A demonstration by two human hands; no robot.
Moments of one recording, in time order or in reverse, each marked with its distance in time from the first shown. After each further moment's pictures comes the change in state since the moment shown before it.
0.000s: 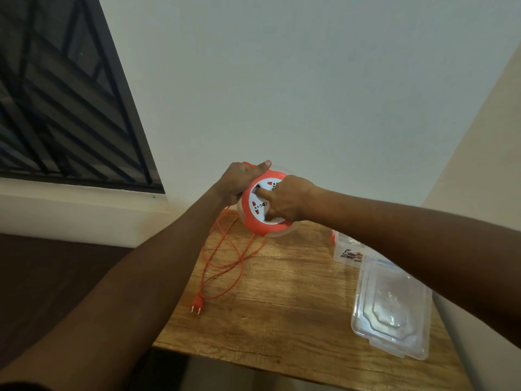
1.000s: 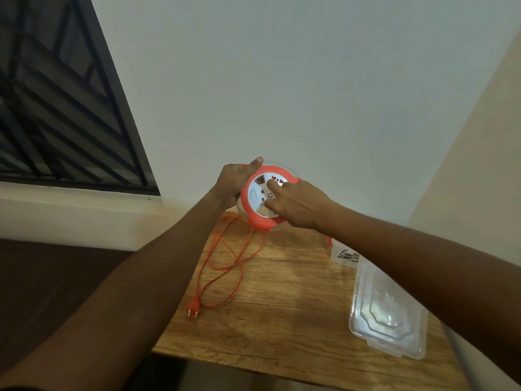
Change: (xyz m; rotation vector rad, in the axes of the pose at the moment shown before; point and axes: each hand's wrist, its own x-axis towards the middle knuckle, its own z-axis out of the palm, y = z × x) left_hand 0.004 -0.003 0.006 -0.096 0.123 0.047; right_hand -0.012 -0.010 0.032 0.211 0.294 0.266
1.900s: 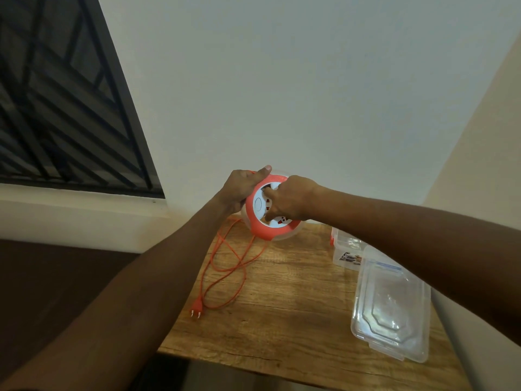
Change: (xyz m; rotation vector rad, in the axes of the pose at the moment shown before) left_hand -0.006 -0.004 0.003 0.063 -0.098 0.008; right_hand 0.017 0.010 -0.028 -0.159 -0.245 -0.253
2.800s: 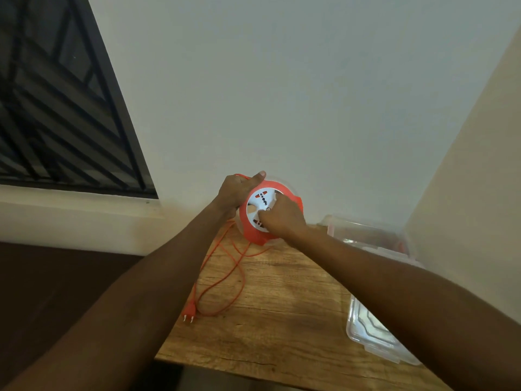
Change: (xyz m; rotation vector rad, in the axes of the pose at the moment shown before) left_hand 0.006 -0.013 0.008 0.074 0.145 0.015; right_hand 0.035 -0.056 0.030 1.657 0.280 0.979
